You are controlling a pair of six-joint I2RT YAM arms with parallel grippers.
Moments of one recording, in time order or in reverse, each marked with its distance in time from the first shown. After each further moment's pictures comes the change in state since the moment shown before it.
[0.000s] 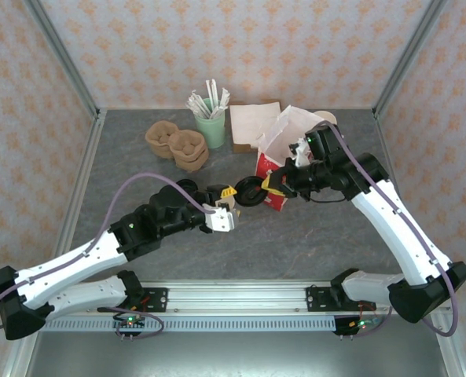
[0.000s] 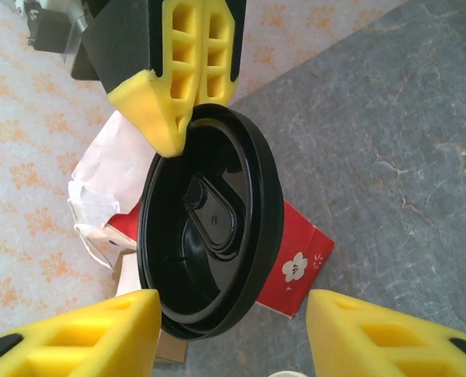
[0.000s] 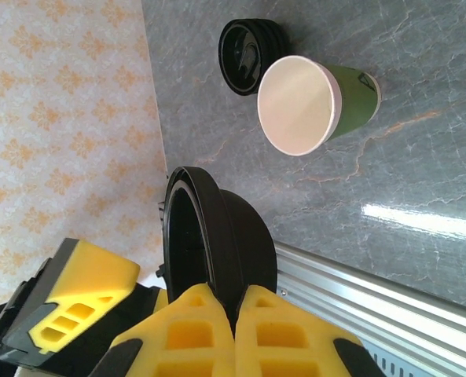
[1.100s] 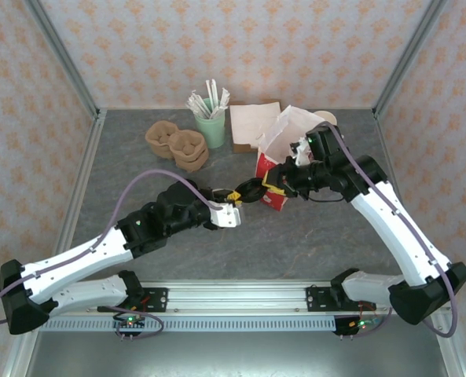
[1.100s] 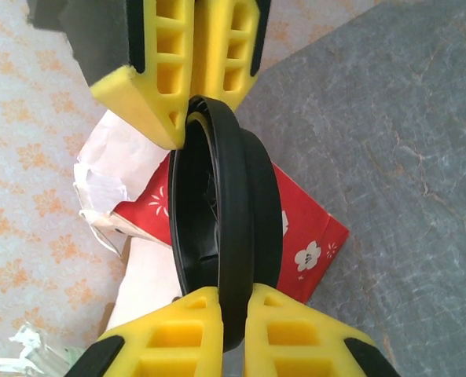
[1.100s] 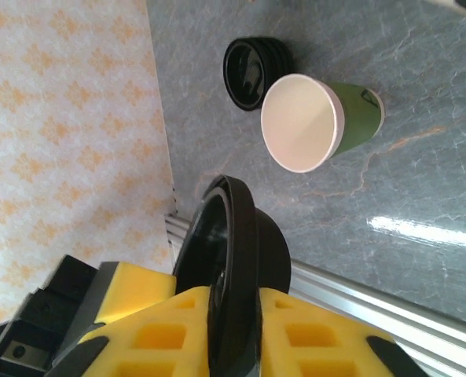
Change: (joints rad) left arm -0.013 0.056 0.034 0.003 -0.079 -0.034; right arm -0.008 -0.027 -0.037 0.072 0.027 0.028
